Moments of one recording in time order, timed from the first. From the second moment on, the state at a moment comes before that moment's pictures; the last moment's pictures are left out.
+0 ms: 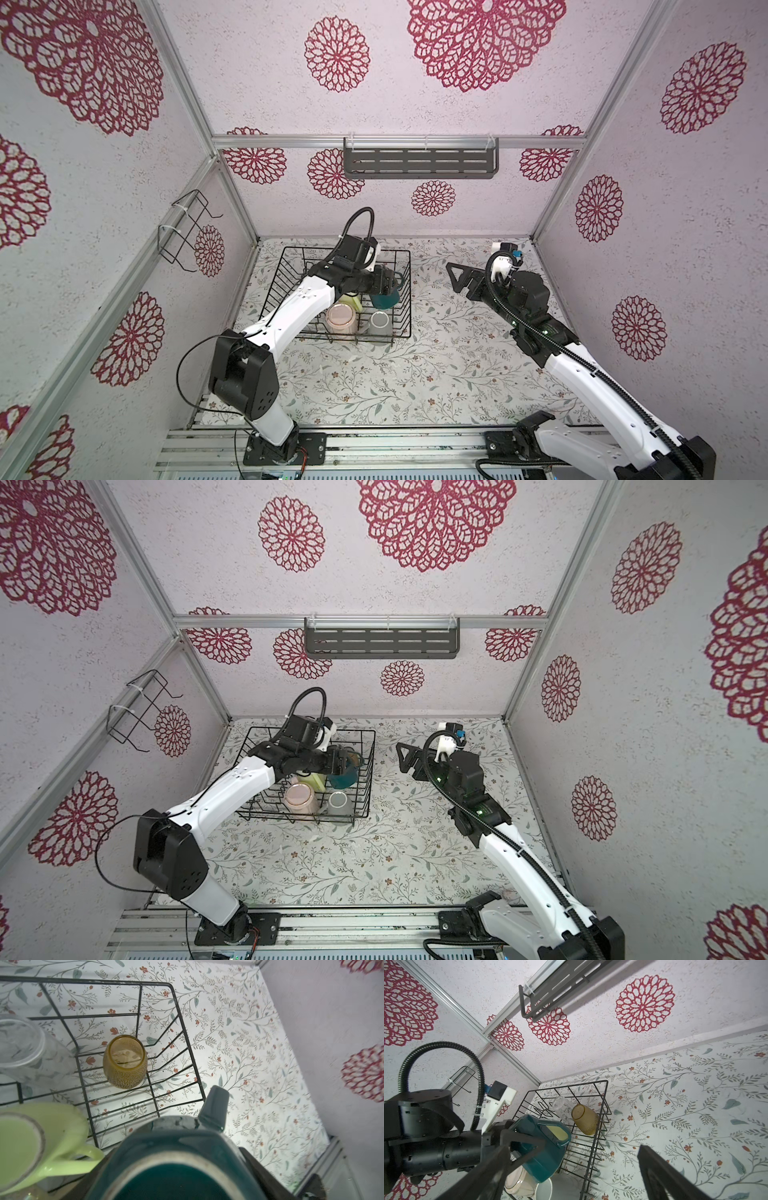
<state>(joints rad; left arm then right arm) -0.51 1.67 1.44 -0.60 0.19 -0.29 0.44 1.00 0.87 -0.03 -0.09 0.61</state>
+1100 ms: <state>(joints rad) -0.51 1.76 1.41 -0.42 0.04 -0.13 0.44 0.99 0.87 -0.07 -0.07 0.58</state>
